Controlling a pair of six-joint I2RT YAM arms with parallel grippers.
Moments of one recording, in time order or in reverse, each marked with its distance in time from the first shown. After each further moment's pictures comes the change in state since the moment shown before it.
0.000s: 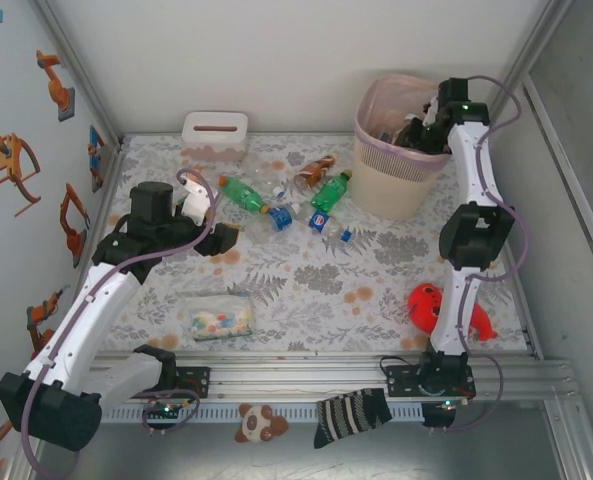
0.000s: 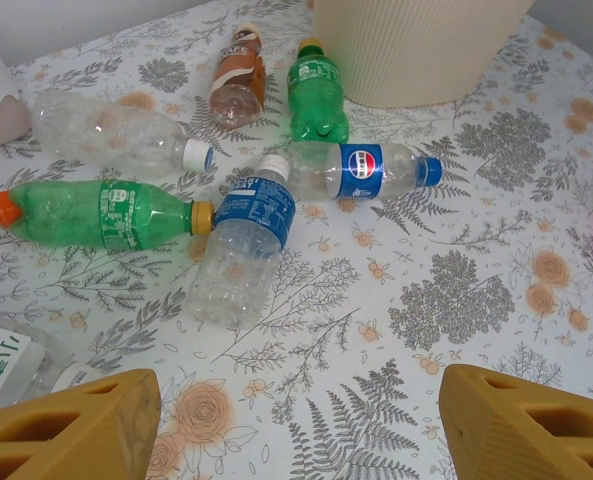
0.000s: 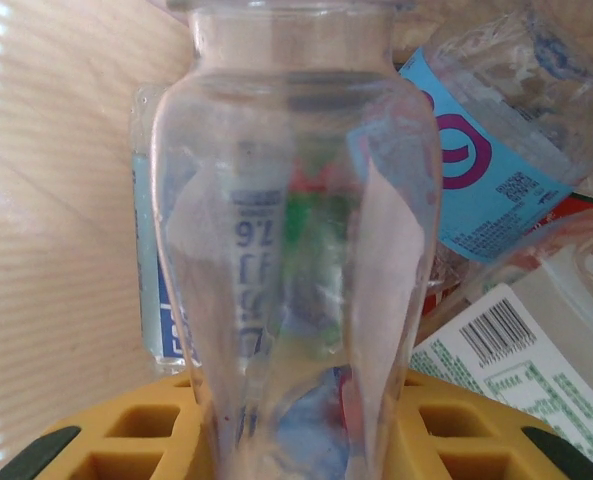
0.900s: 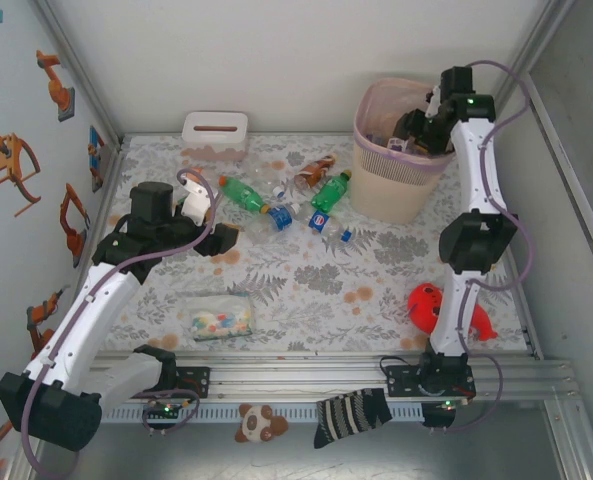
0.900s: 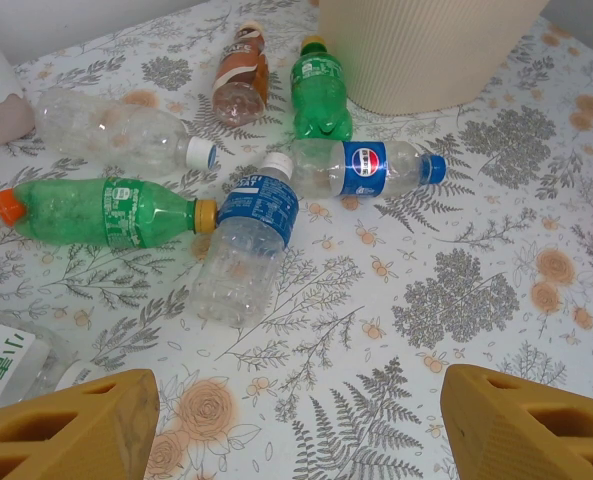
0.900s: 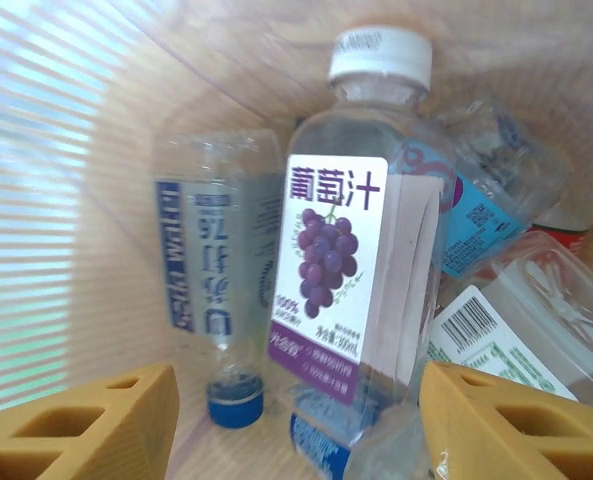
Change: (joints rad) left arm 0.000 0.000 0.000 -0.003 -0.007 0.004; right arm 0.022 -0.082 0.074 -0.068 0.080 -0.034
